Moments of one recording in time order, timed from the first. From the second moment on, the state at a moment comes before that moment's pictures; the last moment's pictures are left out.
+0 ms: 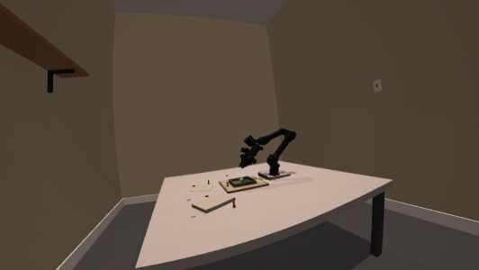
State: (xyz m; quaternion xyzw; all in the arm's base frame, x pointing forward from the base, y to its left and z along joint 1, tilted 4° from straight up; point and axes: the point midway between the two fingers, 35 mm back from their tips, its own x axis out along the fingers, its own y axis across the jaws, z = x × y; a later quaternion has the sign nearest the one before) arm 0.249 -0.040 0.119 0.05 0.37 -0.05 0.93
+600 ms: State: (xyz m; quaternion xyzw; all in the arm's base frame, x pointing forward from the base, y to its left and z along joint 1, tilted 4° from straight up) arm 0.264 -0.042 0.133 0.07 0.55 -0.04 0.83
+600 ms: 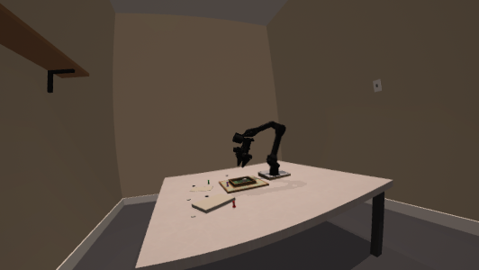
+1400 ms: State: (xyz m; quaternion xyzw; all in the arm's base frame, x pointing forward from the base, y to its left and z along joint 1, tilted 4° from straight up) arm 0.376 -0.032 0.091 0.11 0.70 -0.06 0.70
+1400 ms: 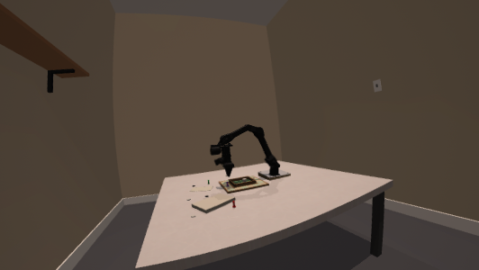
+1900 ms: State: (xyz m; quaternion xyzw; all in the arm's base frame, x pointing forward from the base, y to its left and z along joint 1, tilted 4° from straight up) arm 0.389 -0.031 0.074 0.12 0.70 -0.07 0.70
